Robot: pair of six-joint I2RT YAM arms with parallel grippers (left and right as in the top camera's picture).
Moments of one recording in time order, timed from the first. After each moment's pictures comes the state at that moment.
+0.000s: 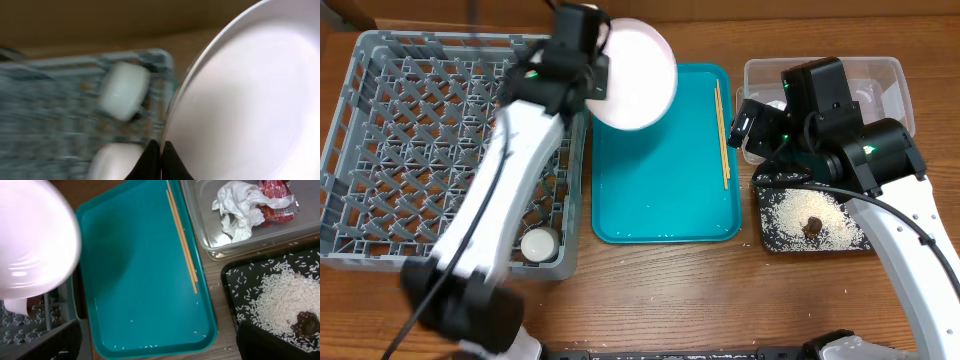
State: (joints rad) left arm -0.31 1.75 1.78 -0.84 -0.31 -0.09; right arm 0.33 1.42 1.53 -1.10 0.00 0.65
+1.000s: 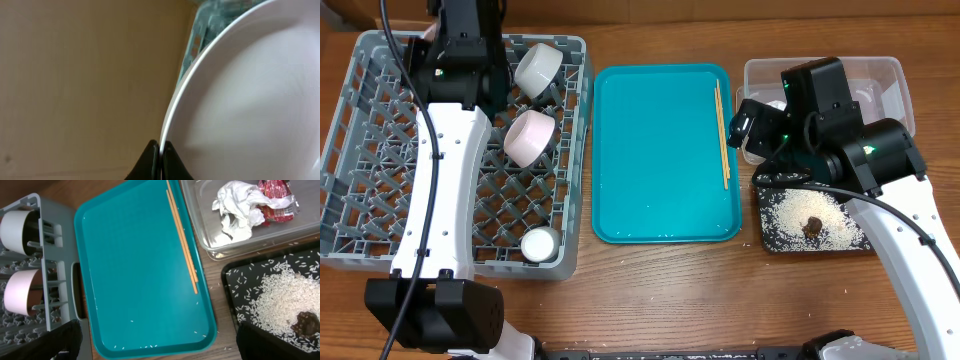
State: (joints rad) left arm -0.03 1.73 1.79 -0.92 -0.98 0.31; right arm 0.33 1.42 1.53 -1.10 -0.01 0.65
